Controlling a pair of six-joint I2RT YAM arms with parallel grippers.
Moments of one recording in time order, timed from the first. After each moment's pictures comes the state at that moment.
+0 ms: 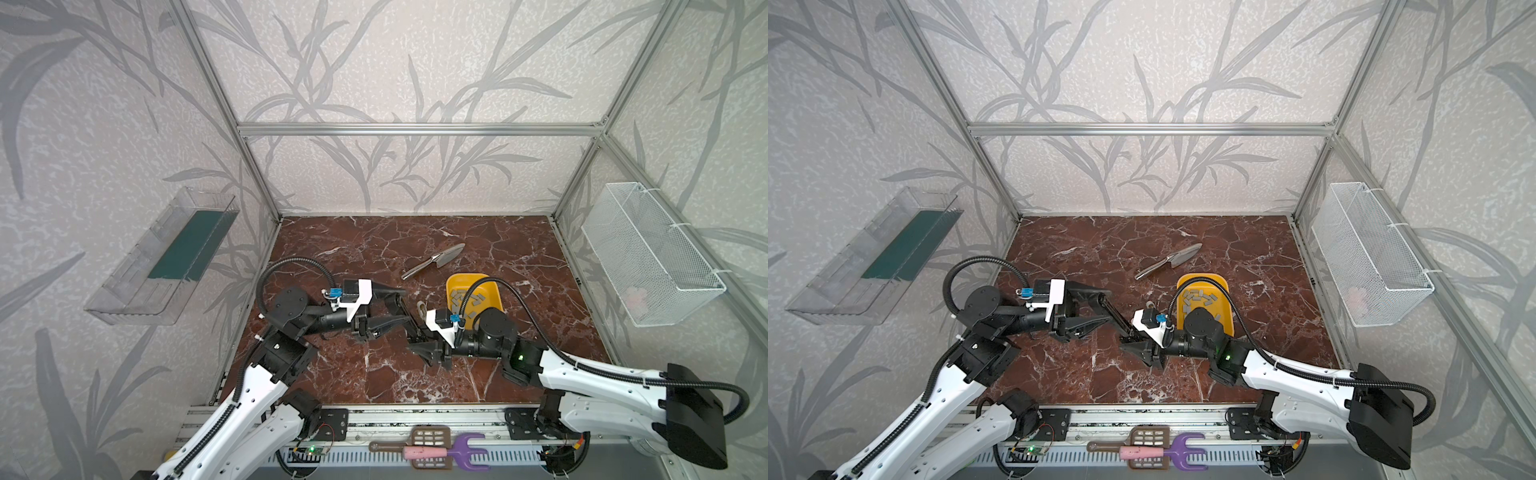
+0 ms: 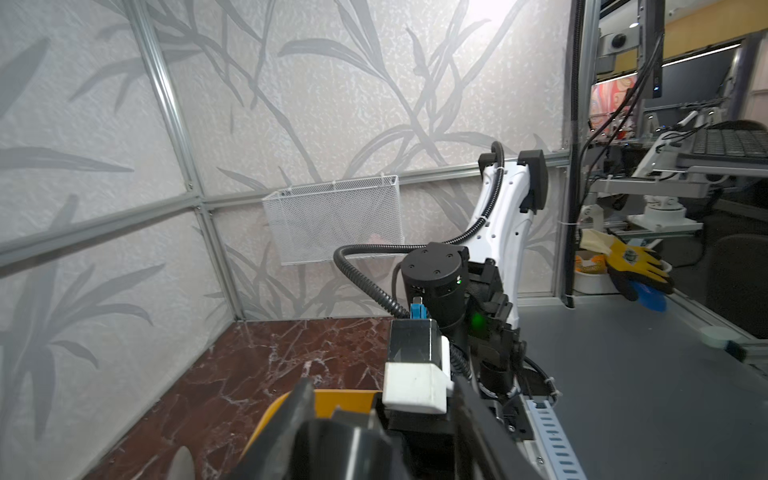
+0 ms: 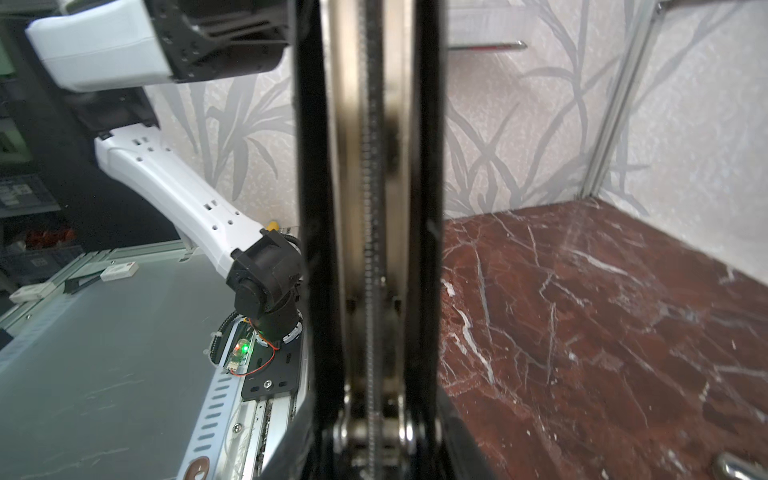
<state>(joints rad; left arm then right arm) -0.53 0.70 0.74 0.21 0.88 -0.03 1.02 1.08 0.55 0.41 -0.39 0.06</state>
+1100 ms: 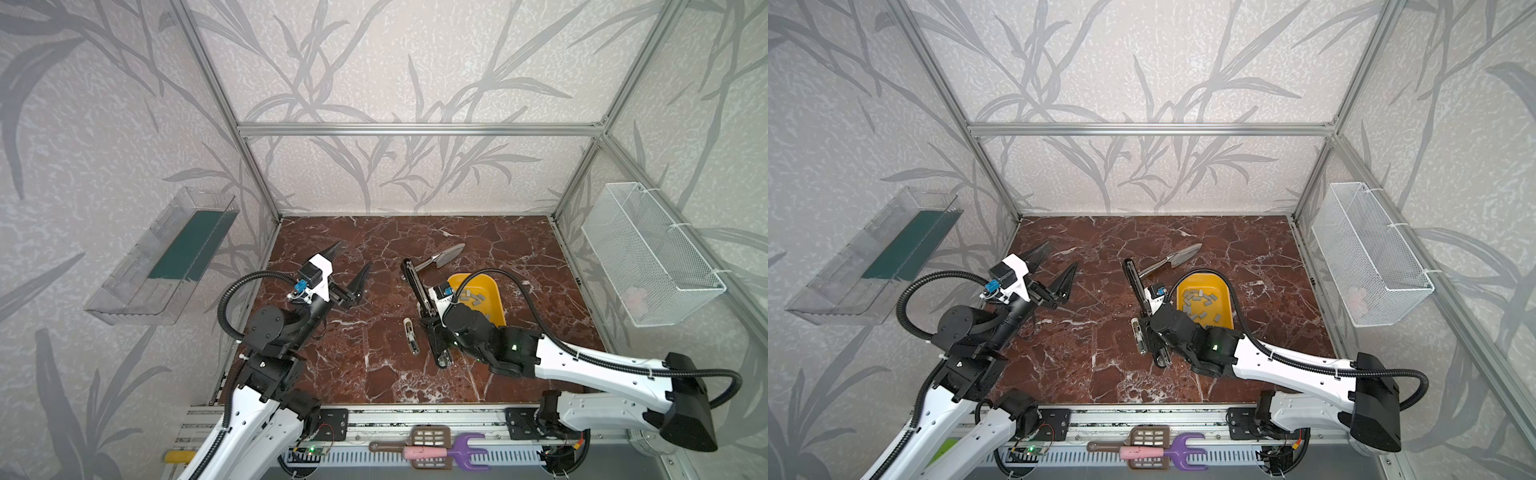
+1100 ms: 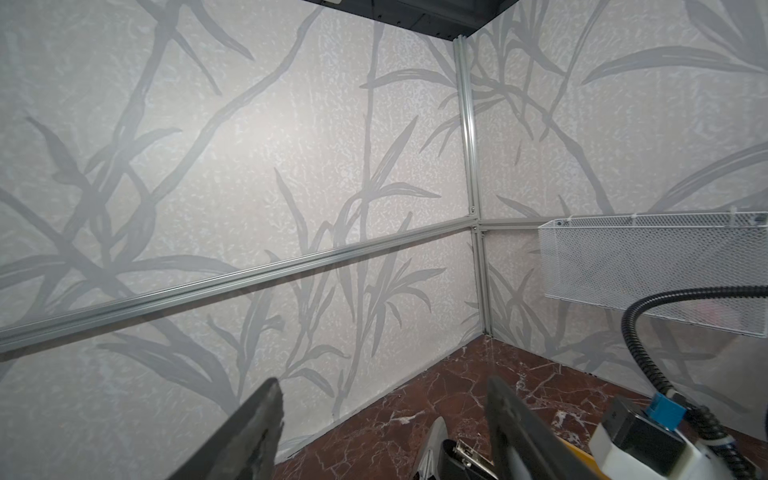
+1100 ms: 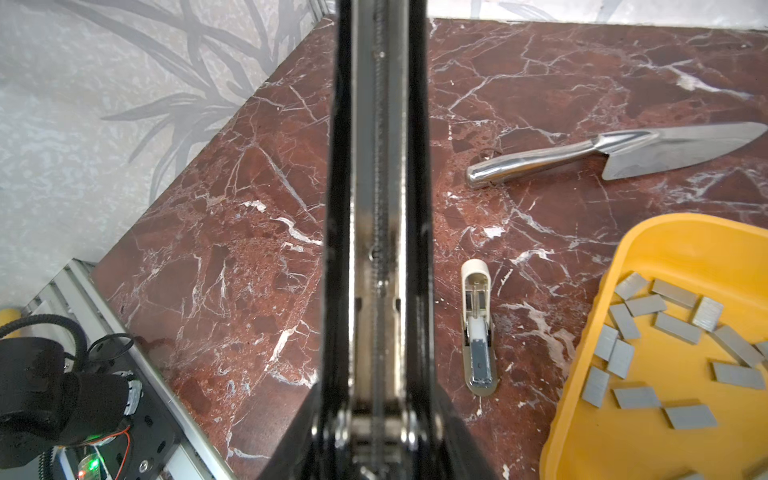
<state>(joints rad) -0.42 0.59 0.68 0.25 0.15 0.08 1.15 1.18 0.85 -0.30 0.35 0.57</state>
